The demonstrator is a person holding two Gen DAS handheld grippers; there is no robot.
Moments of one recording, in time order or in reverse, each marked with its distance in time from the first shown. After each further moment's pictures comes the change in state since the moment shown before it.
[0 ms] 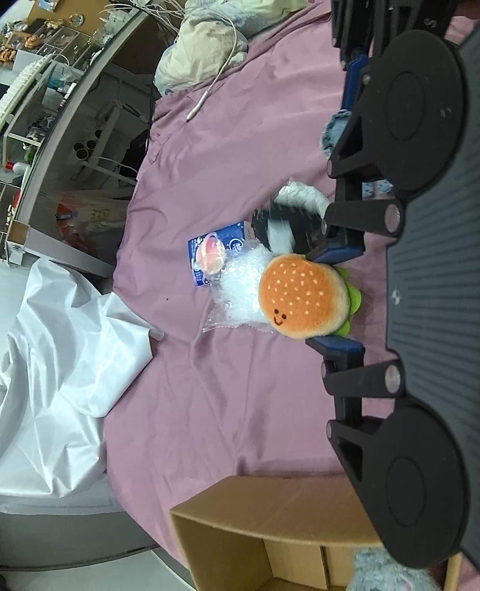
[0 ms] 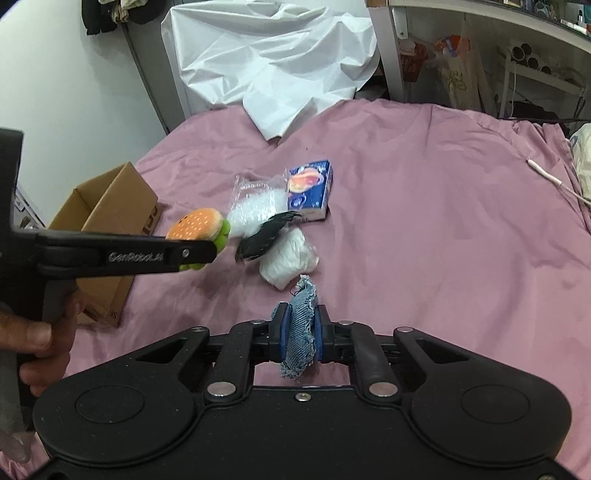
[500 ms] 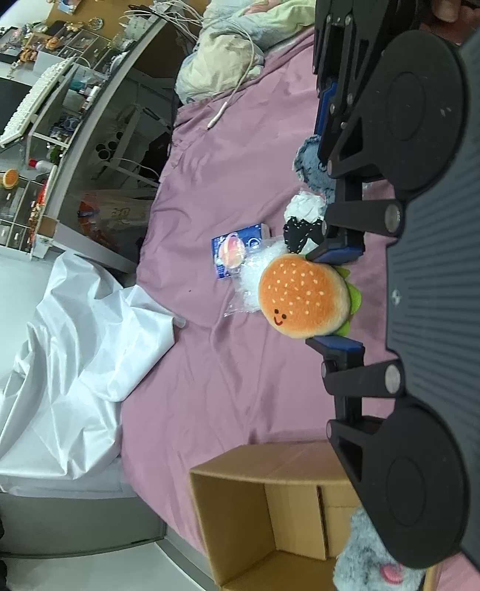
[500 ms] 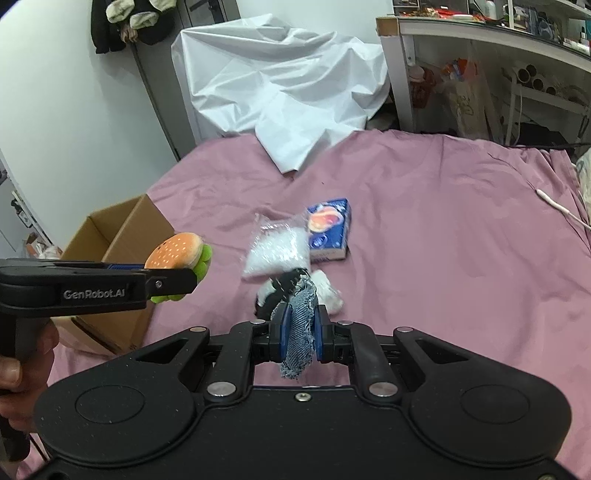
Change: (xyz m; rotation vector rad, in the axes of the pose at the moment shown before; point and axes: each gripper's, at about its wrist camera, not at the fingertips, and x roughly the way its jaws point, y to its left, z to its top) left arm -0.042 0.012 0.005 -0.027 -0.043 -0.004; right arm -0.006 0.015 0.018 0.000 -0.074 0.026
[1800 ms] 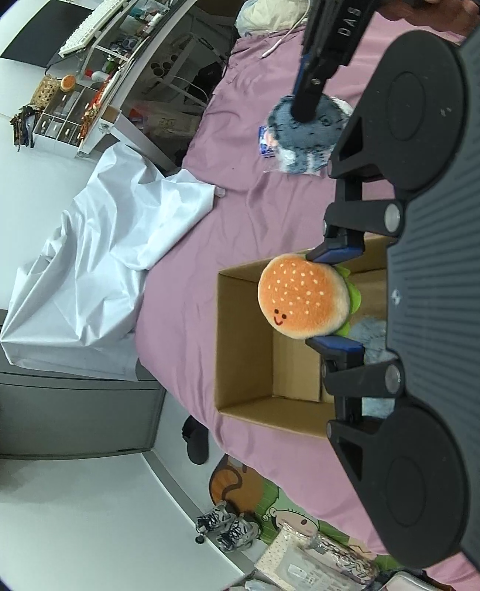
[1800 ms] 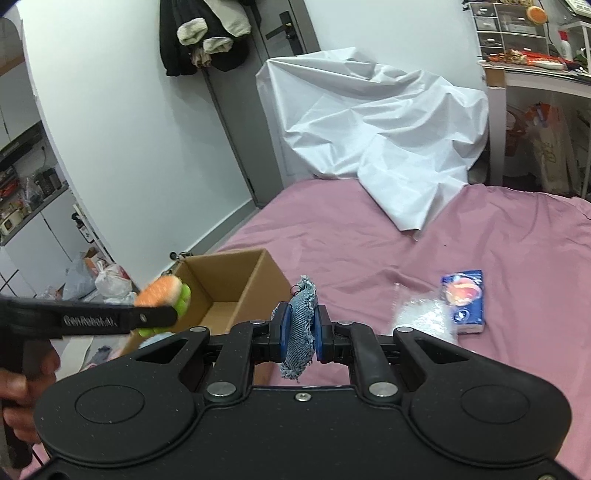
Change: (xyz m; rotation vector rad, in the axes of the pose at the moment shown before) left arm -0.081 0.114 0.007 -0.161 -0.038 0.199; right arm 0.004 0.094 0.041 -0.055 -0.103 0.203
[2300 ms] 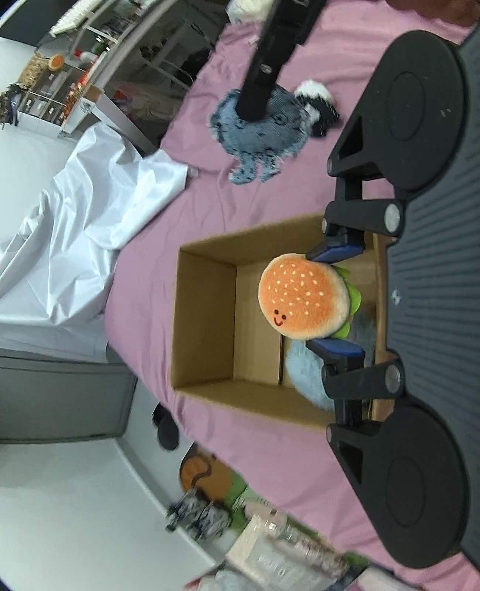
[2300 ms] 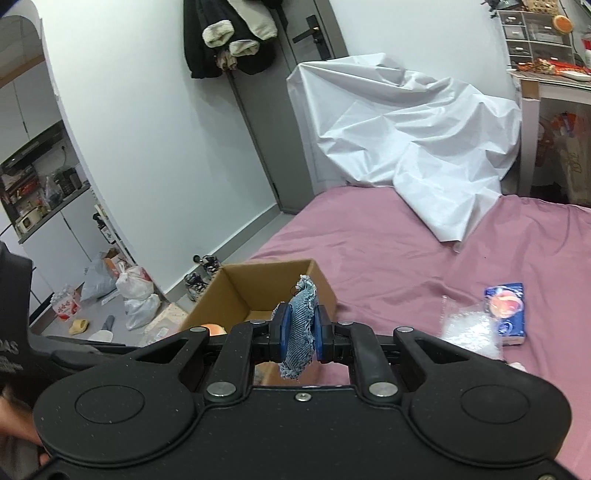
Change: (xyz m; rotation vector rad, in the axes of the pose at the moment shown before) left arm 0.005 0.012 -0.016 -0.027 0.070 0.053; right arm 0.007 0.034 0.009 -0.021 -0.014 0.066
